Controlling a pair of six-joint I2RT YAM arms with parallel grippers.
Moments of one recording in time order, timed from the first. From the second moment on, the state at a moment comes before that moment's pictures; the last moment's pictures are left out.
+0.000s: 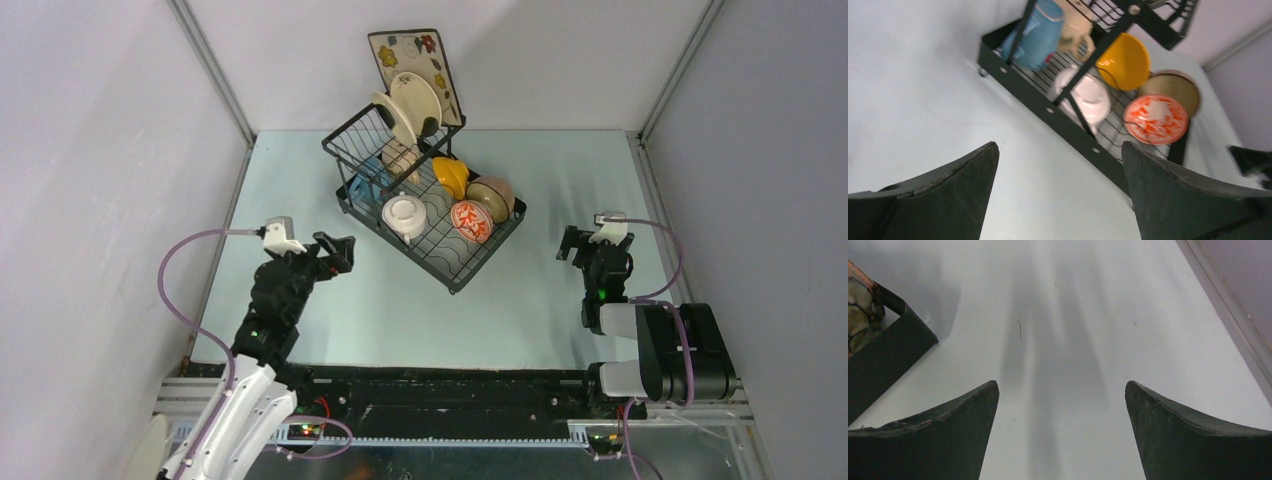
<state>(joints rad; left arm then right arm) -0.26 0.51 0.42 -0.06 -0.05 -0.51 0.01 1.36 0.22 0.94 0.15 0.07</state>
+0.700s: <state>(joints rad) -0.06 0.92 0.02 0.88 -0.33 0.04 0.01 1.36 0.22 0.94 0.15 0.07</state>
